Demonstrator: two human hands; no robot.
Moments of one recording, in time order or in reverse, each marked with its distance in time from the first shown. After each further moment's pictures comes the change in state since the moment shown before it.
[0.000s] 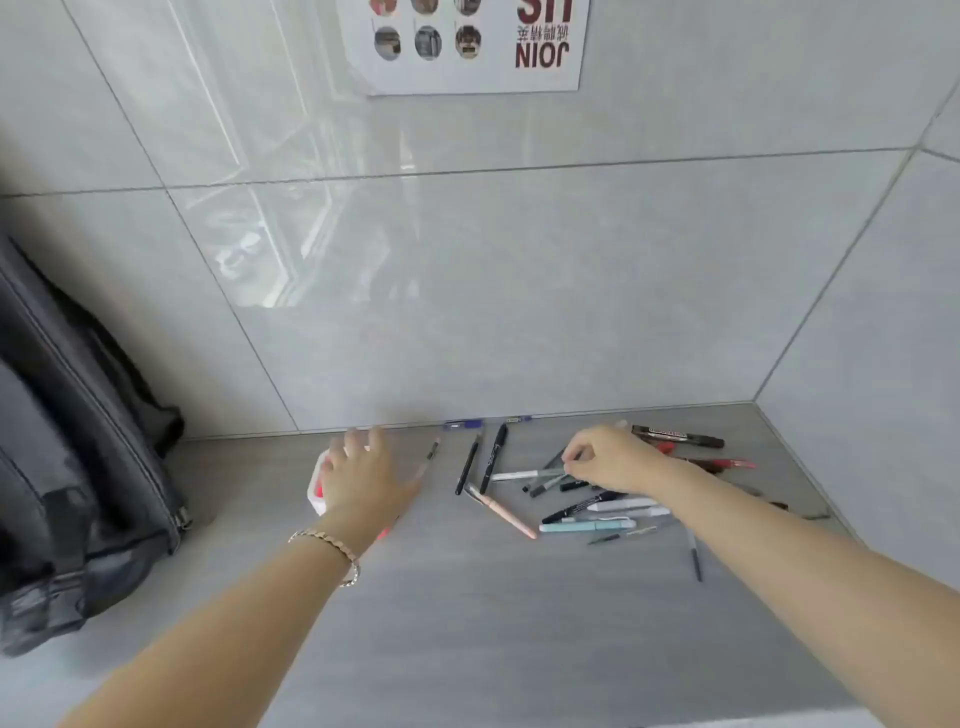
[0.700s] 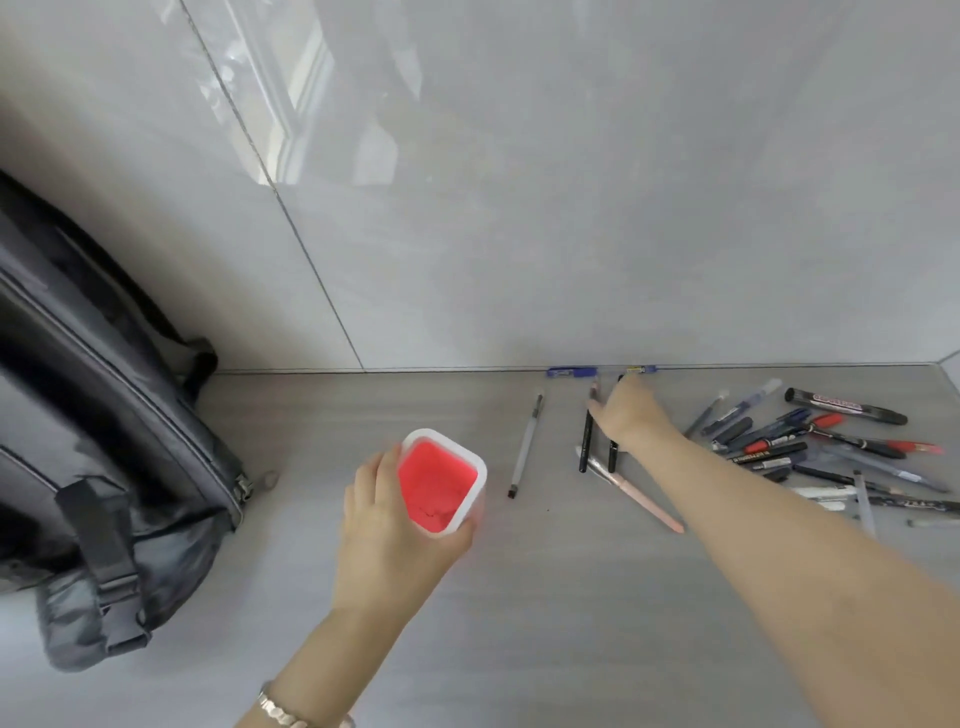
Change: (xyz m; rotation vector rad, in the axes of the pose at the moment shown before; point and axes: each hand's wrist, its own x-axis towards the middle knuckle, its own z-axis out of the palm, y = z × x) left_hand 0.004 -0.116 0.014 -0.659 0.003 -0.075; right_hand 0.186 -0.058 0.121 0.088 0.191 0.467
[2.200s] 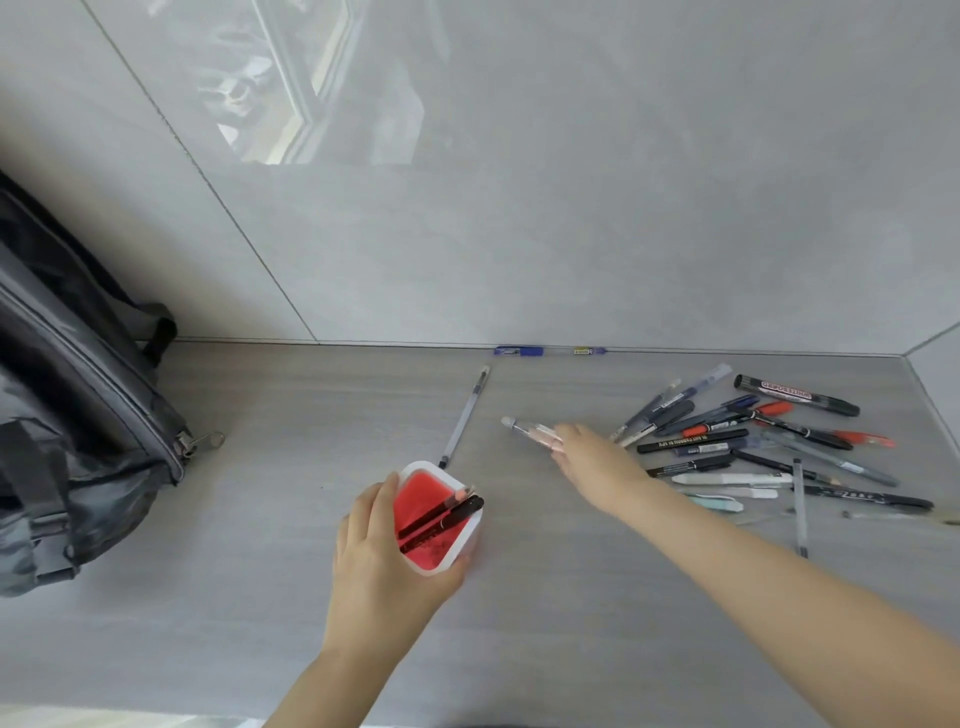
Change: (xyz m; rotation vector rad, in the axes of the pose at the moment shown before) left_hand -0.073 0.035 0.069 0.016 0.036 -0.003; right_hand -0.040 0.085 -0.009 -0.400 -0.189 -0.565
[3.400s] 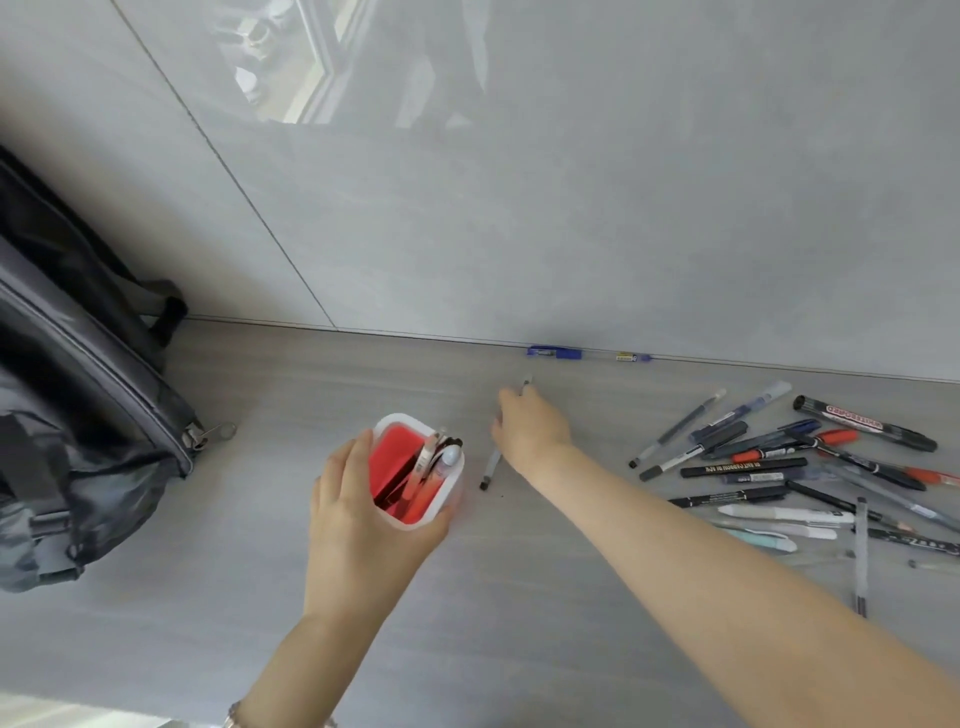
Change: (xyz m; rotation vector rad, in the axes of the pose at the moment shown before) left_hand 0.054 -0.006 -0.021 -0.021 0.106 -0.096; right_hand 0.076 -0.090 0.001 0.044 -0.047 0.064
